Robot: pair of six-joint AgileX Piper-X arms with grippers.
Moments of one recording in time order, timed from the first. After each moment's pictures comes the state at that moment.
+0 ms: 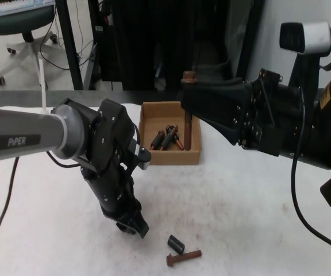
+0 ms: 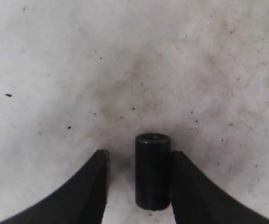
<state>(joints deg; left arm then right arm) -27.1 102.9 -59.1 38.8 8.7 18.0 29.2 73.0 -33.5 -50.6 -48.1 37.8</state>
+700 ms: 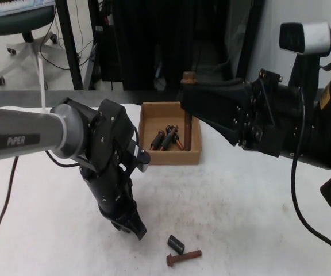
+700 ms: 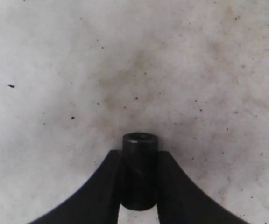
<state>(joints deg) -27.1 102.1 -59.2 40.0 8.2 19.0 29.2 73.0 -33.5 -50.6 -48.4 37.8</state>
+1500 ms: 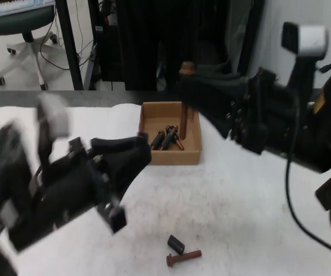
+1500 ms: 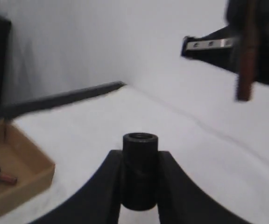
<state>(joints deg) -27.0 59.9 -17.2 -35.3 30.5 -13.4 32.3 75.0 -33.5 -50.6 -40.1 32.9</state>
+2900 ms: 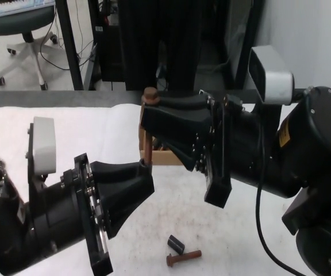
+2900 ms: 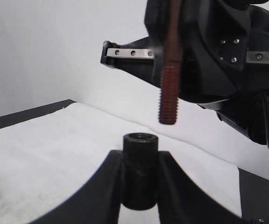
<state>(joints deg) -27.0 59.5 -11.6 -48.0 40.9 -16.3 40.0 80.4 -33.5 -61.6 -37.6 26.0</state>
